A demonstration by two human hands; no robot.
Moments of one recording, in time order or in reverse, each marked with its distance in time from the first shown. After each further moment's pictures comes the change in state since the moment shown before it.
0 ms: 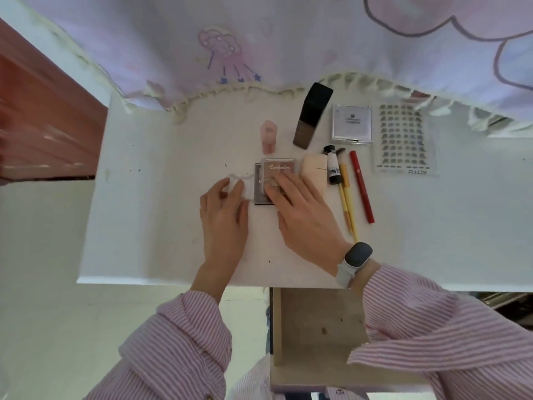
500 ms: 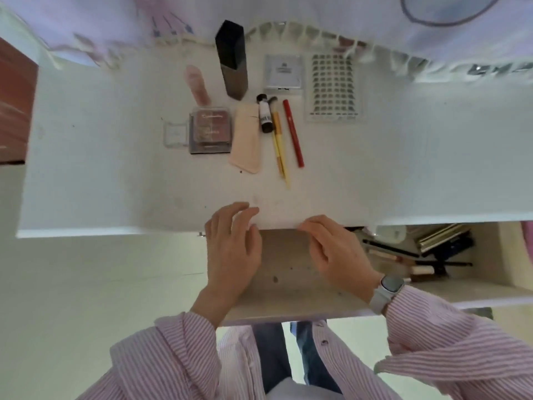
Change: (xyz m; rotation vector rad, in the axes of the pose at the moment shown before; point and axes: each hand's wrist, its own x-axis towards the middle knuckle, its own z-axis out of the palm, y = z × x) left_hand -0.136 0.085 0.038 -0.056 0.018 0.230; right_hand -0.192 0.055 -0.032 0.358 -0.032 0.148
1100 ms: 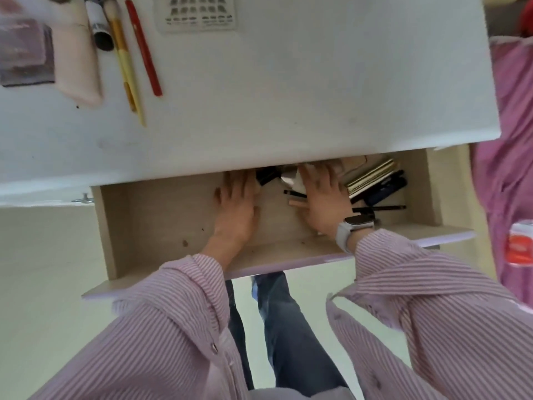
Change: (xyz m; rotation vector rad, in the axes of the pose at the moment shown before) left_hand -0.040 0.083 0.195 0.357 -0.699 -0.133; right_hand -0.086 0.185 -0.004 -0.415 -0.330 0.498
